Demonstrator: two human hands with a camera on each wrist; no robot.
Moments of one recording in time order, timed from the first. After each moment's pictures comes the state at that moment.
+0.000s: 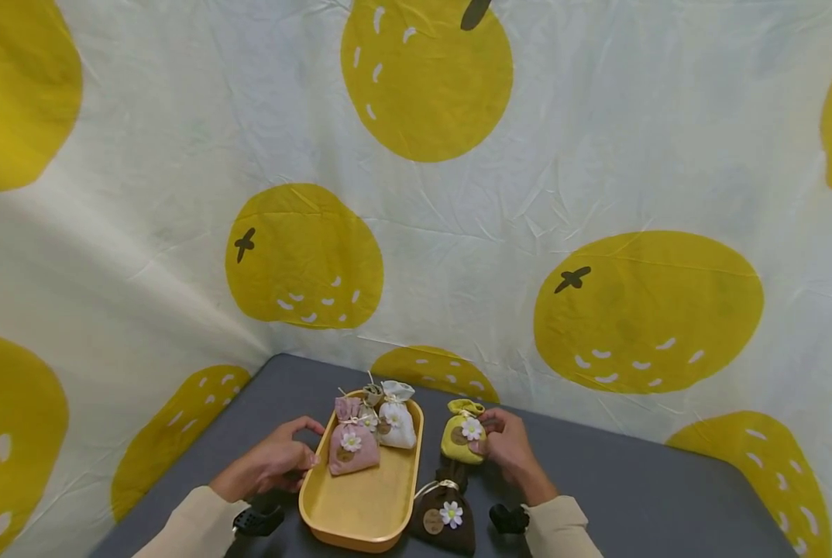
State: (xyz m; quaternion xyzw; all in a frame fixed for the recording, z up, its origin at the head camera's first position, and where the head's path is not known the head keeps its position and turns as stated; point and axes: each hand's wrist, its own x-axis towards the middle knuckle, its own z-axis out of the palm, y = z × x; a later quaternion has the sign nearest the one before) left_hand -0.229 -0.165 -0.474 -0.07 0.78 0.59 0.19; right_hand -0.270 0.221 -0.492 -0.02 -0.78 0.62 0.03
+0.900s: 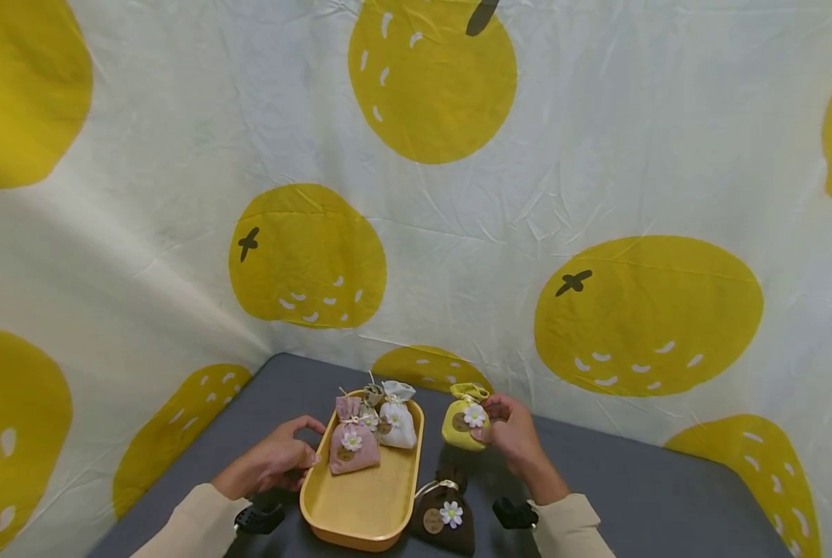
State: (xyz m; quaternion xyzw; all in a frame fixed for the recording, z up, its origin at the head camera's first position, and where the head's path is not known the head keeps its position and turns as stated) left_hand -0.228 -0.166 -0.474 -0.07 0.78 0.60 0.19; right_hand -0.259 0.214 -0.449 -0.02 -0.78 0.62 0.05
